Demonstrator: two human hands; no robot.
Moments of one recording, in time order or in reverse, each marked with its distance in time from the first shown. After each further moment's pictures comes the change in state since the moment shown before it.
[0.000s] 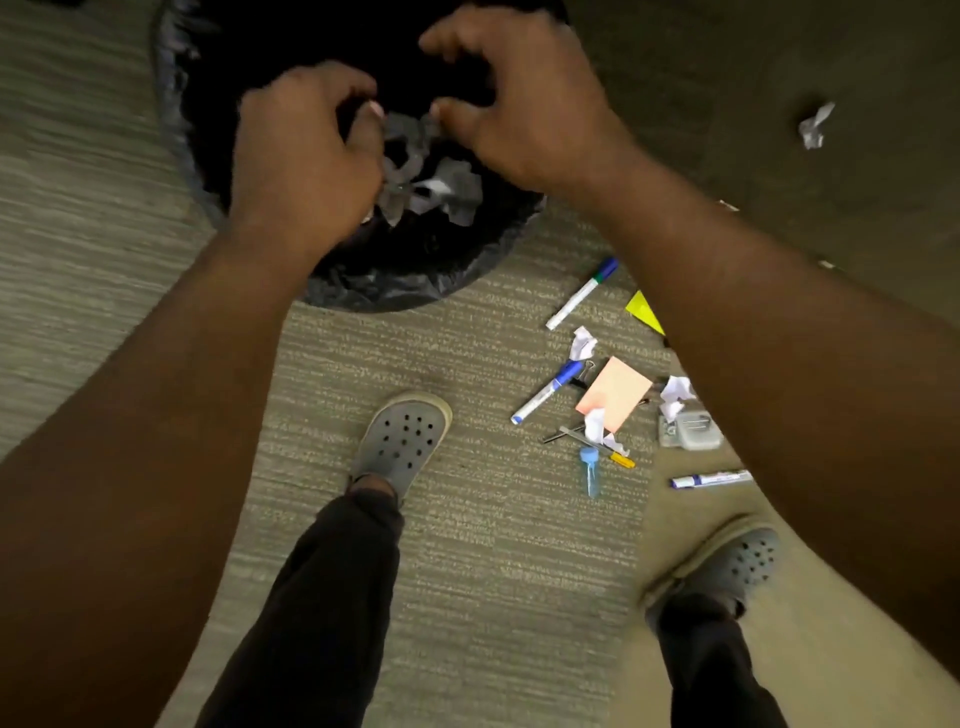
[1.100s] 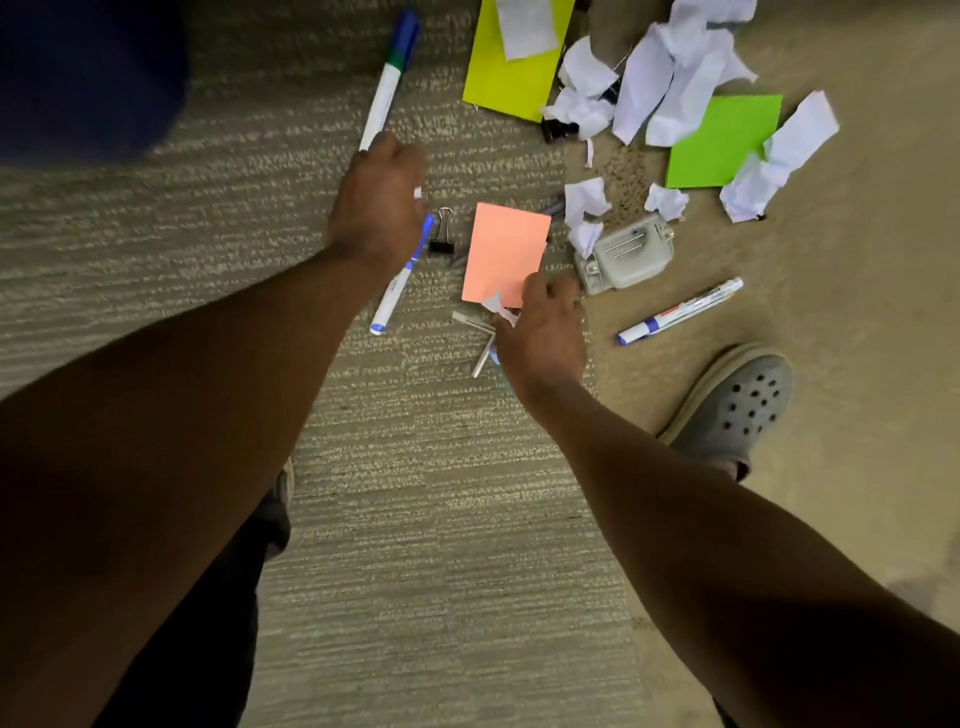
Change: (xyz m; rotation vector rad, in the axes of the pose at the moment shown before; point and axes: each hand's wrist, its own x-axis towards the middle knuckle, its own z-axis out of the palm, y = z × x) left_hand -0.101 0.027 0.362 0.206 -0.436 0.416; right_hand -0.348 0.210 0.187 0.022 -0.090 1.042
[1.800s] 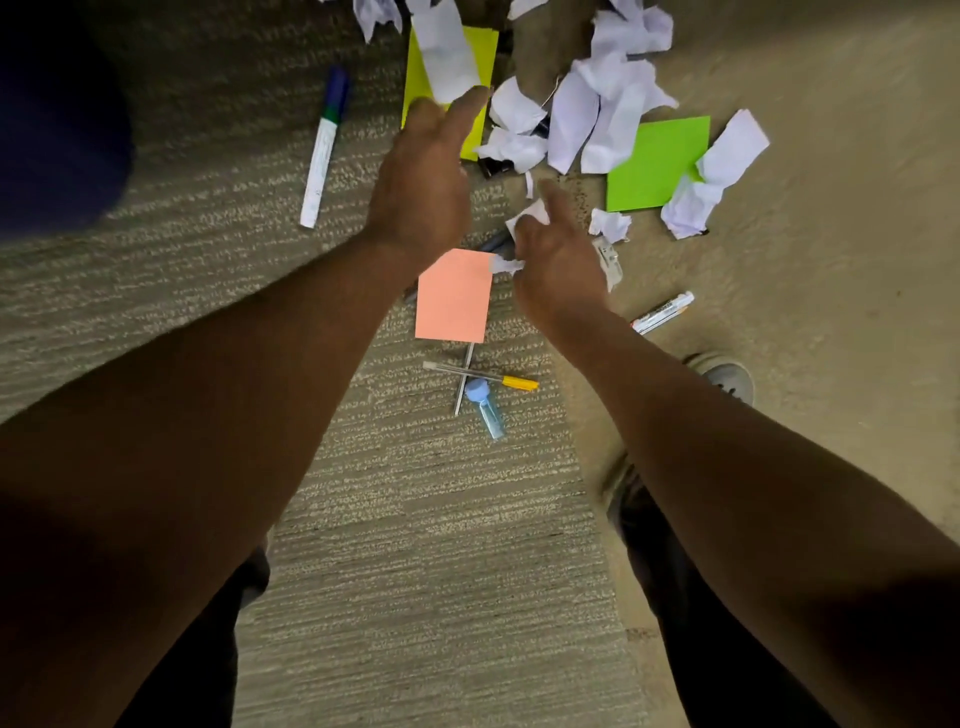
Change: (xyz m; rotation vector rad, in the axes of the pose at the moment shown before) left_hand 0.053 0.090 -0.003 -0.174 -0.016 0.085; right_hand 0.071 0.010 -0.086 -0.111 0.005 -0.218
